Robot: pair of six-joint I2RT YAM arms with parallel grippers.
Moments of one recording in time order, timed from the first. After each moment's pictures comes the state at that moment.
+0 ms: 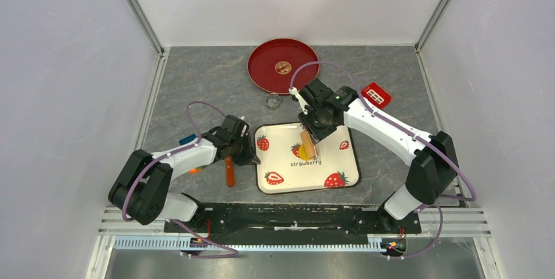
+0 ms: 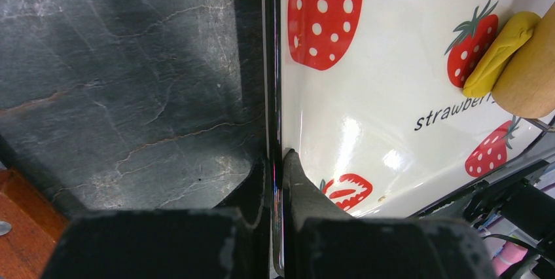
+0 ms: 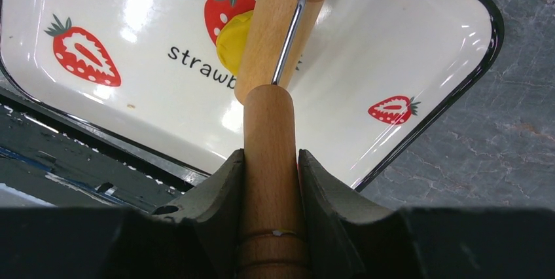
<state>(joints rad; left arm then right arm) -0.52 1.38 0.59 -0.26 0.21 -0.72 0.72 1.60 1.34 -0.98 0.03 0.09</state>
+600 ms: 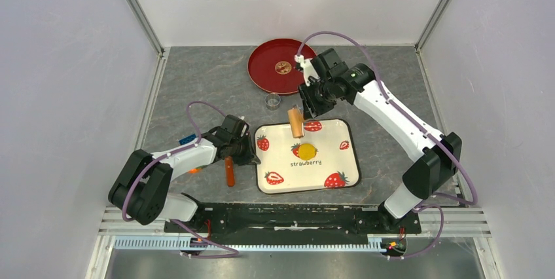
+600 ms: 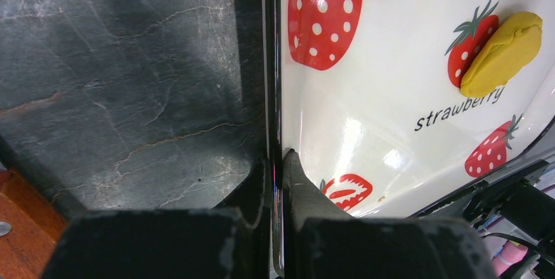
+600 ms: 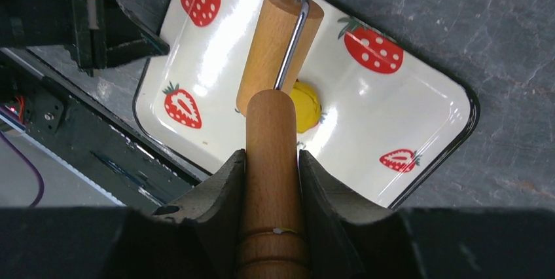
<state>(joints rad) -0.52 1.38 0.59 -0.26 0.21 -0.72 0.61 1.62 1.63 -1.00 -0.19 0.10</state>
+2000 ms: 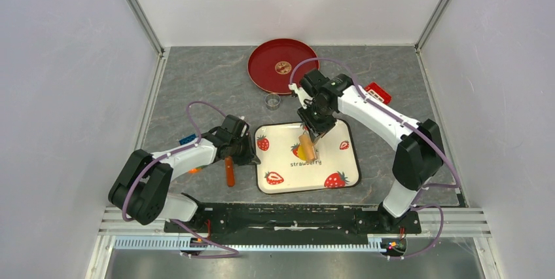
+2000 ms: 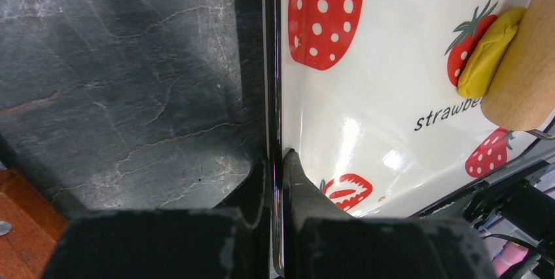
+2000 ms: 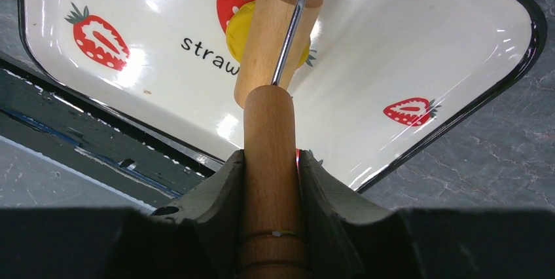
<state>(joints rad) -0.52 1.38 0.59 -0.26 0.20 -0.72 0.65 1.73 1.46 -1.09 -0.10 0.06</state>
